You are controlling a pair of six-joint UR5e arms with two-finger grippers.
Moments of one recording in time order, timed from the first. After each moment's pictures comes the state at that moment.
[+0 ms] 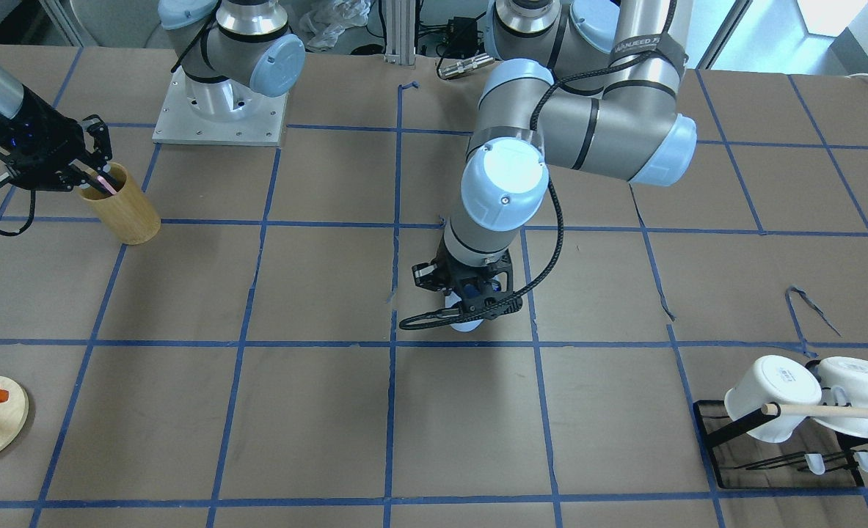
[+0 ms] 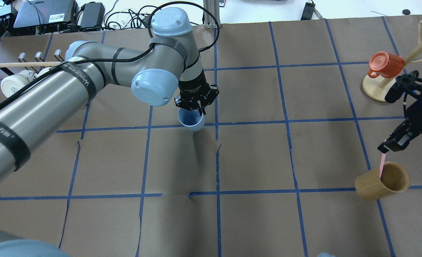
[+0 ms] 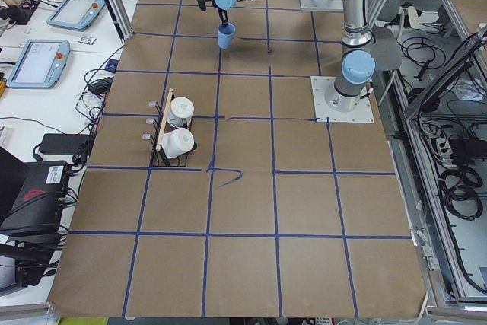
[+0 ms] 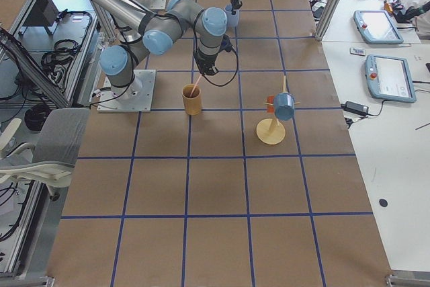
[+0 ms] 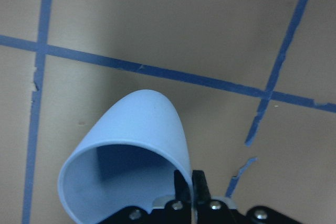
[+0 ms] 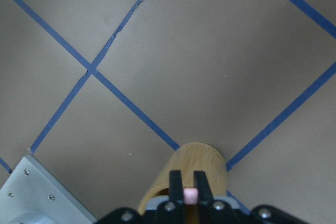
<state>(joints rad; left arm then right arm) -1.89 -2.02 -1.52 -1.21 1.43 -0.60 1.03 -1.72 2.00 -1.64 -1.50 -1.27</state>
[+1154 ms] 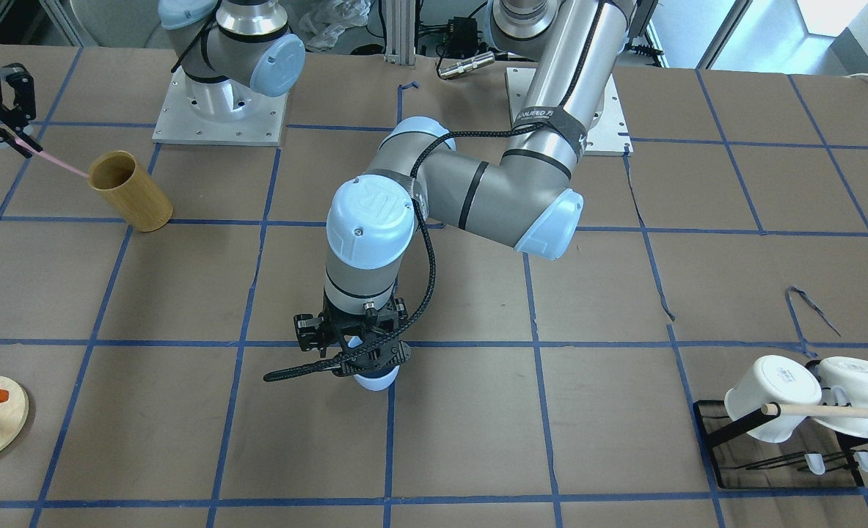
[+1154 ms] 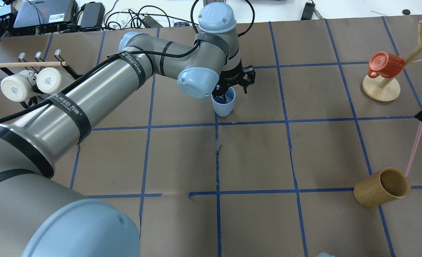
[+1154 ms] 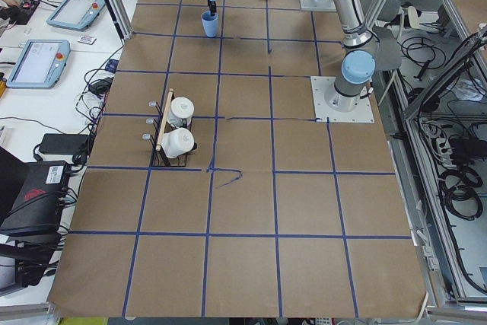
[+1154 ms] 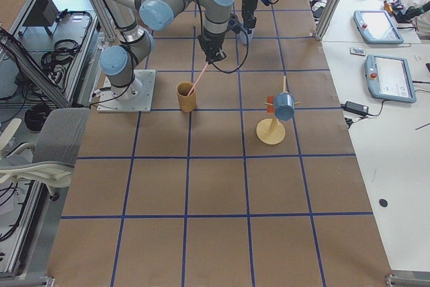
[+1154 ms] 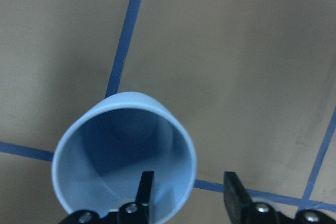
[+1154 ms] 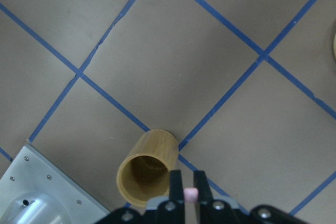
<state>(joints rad) -1.97 -2.15 -1.36 -1.10 1.44 -0.66 1.03 -1.71 1.69 -1.45 -1.52 -1.23</state>
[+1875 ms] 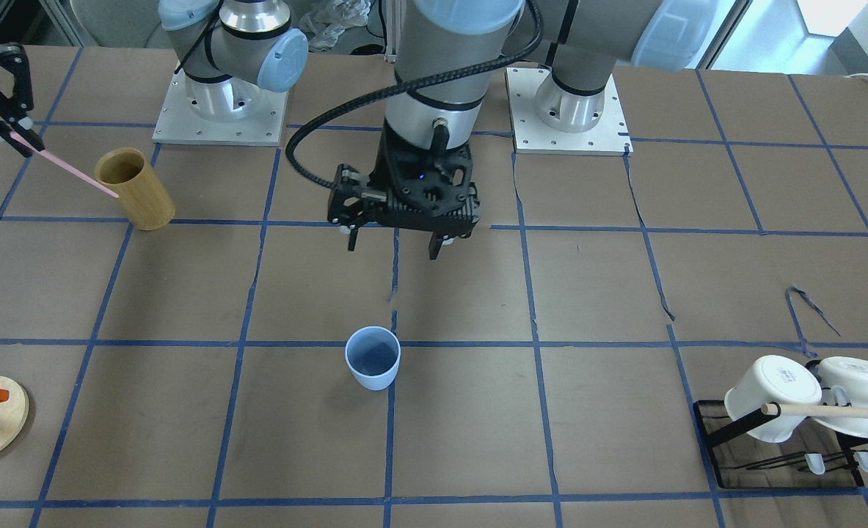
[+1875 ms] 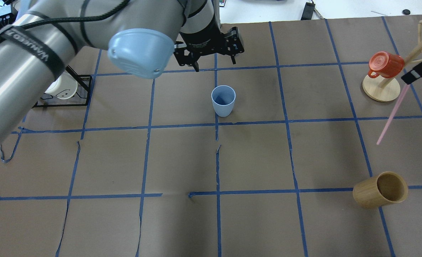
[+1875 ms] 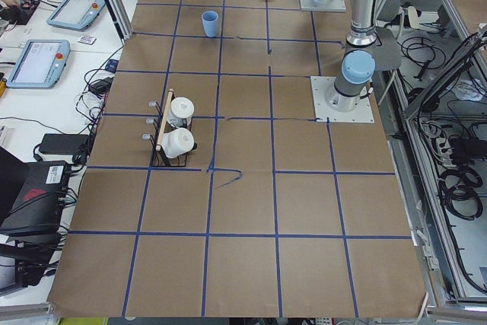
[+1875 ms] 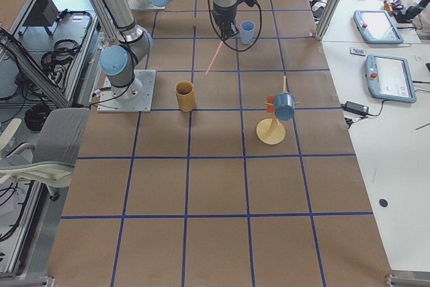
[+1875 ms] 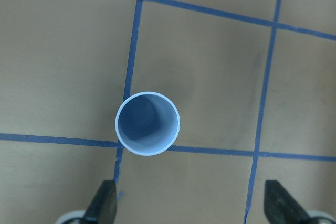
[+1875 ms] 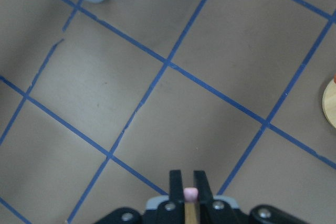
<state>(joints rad) -1.89 -1.78 -1.43 -1.30 1.44 -0.35 1.15 -1.68 1.56 -1.43 -1.33 -0.98</state>
